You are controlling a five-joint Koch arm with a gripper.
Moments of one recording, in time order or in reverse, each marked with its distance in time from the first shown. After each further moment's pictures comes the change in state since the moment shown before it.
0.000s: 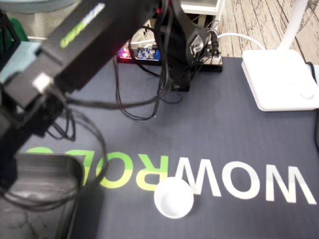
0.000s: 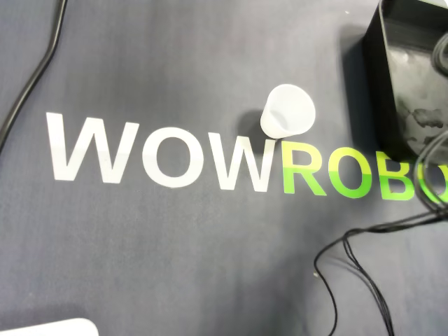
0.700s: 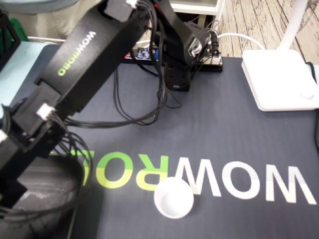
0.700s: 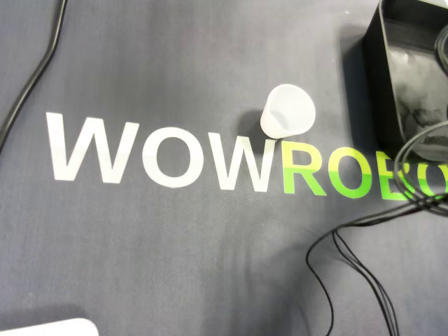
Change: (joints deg) arm -0.4 -5.8 0.0 -8.6 34.2
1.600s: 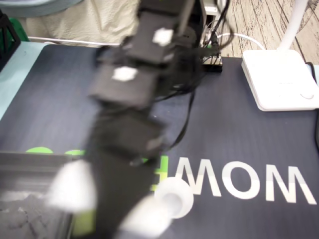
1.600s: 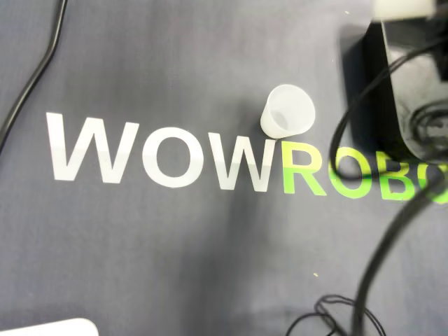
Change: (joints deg) arm -27.7 43.3 41.5 -1.2 -117.2
